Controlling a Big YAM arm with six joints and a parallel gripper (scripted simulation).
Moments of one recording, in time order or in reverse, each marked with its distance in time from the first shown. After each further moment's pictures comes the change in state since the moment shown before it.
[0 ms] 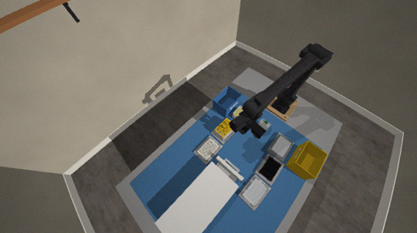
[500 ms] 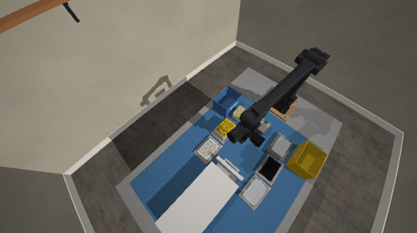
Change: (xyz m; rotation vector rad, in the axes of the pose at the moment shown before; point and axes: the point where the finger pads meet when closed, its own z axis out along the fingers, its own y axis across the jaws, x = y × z) arm -0.025 -0.044 0.005 0.000 -0.001 -0.096
